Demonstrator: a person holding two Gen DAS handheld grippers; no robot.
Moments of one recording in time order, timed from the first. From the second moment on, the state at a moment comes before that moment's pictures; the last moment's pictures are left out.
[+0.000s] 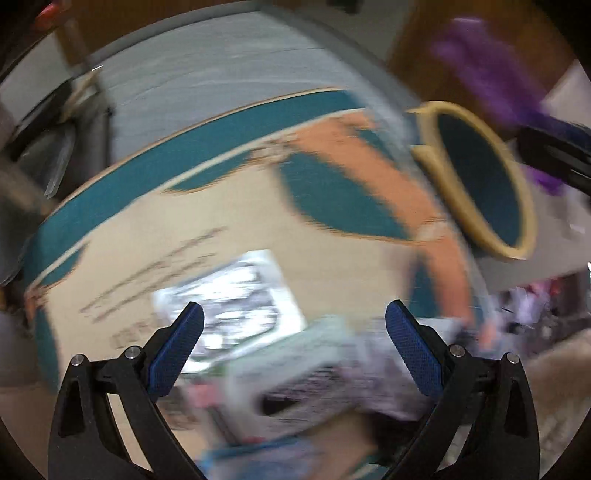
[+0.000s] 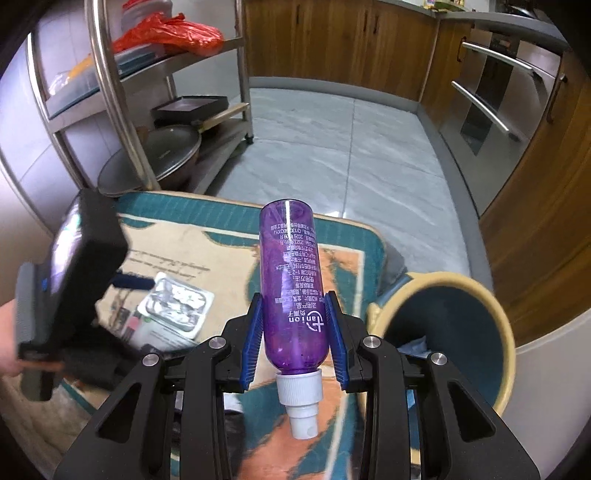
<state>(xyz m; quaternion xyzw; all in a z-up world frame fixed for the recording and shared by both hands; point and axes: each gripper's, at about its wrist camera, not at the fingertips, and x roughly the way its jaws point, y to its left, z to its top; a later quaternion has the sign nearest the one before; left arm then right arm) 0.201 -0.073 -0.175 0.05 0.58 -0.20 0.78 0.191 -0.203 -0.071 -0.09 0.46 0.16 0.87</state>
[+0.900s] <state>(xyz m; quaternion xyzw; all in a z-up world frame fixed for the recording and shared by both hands) 0.156 -0.146 -0.141 0.16 0.51 -0.32 0.78 0.177 -0.292 -0.044 -0.01 0.45 0.06 0.89</state>
